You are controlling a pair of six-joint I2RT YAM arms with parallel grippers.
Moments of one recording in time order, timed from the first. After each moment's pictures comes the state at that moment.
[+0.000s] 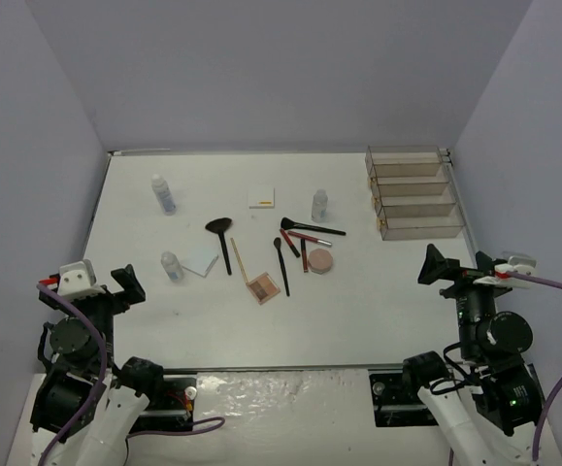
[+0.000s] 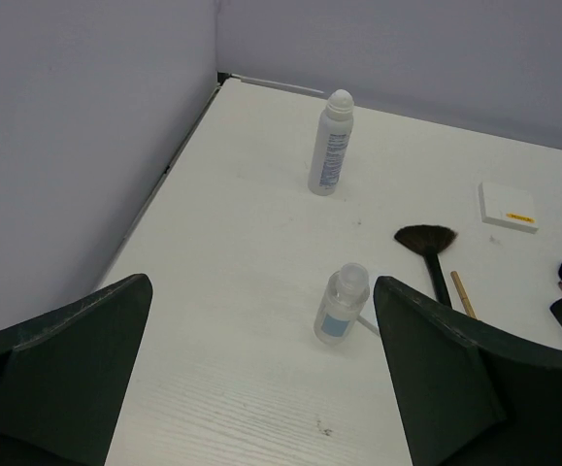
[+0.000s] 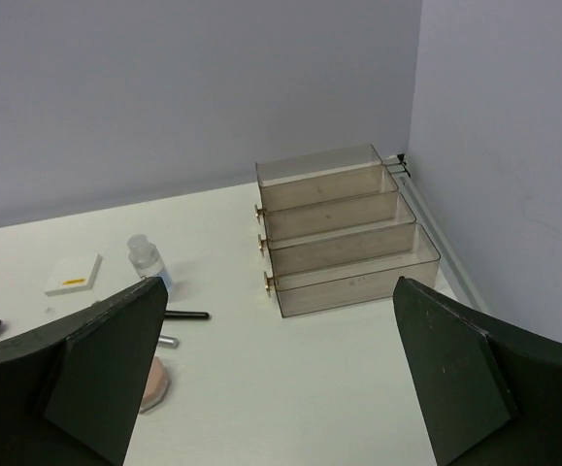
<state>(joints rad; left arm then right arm) -0.30 0.15 0.71 -0.62 -0.54 -0.10 0.28 0.21 0.76 -0.46 0.38 0.11</state>
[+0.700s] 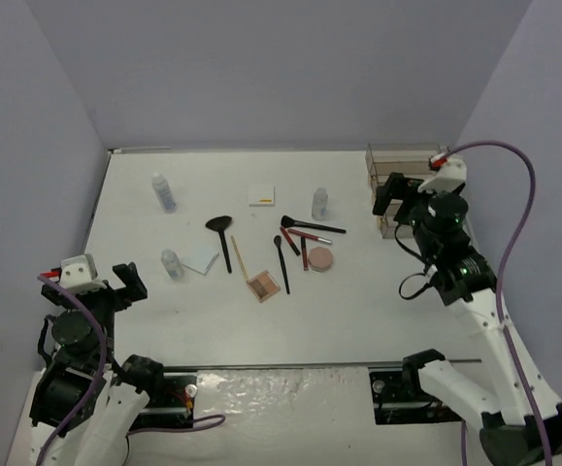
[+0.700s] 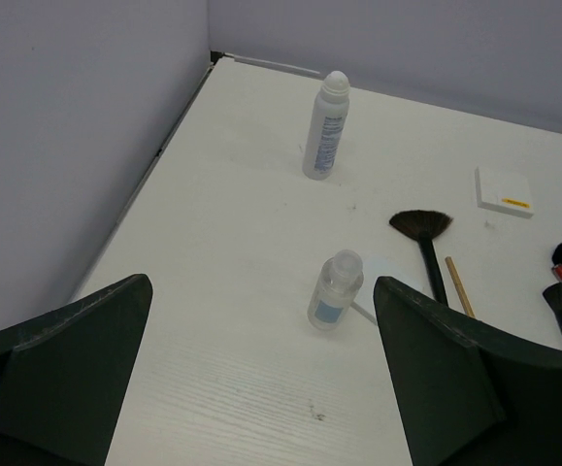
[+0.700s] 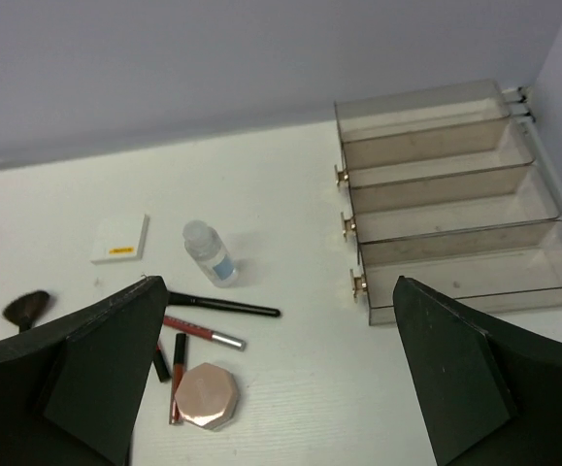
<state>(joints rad) -0.29 0.19 0.74 -0.67 -0.52 -0.14 0.28 0.90 0.98 -0.25 0.24 0.23</state>
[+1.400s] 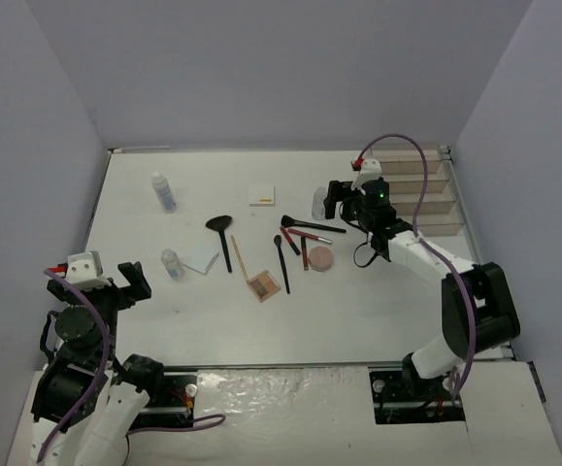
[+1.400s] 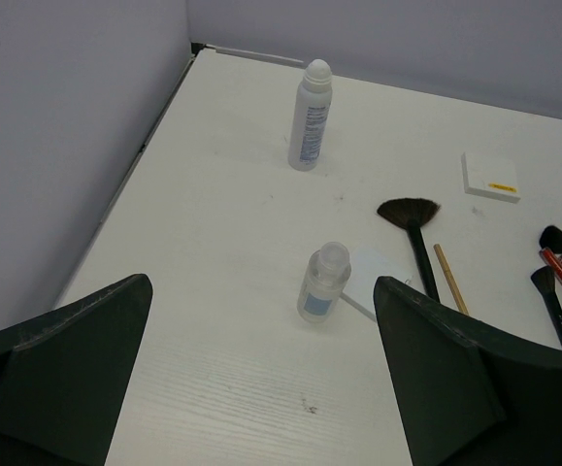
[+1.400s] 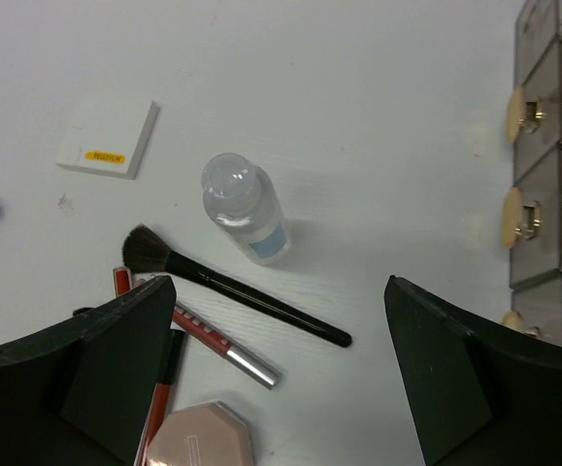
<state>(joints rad) -0.29 0.21 0.74 -0.66 -0.47 -0.14 0.32 1.53 0.88 0.26 0.03 0.18</state>
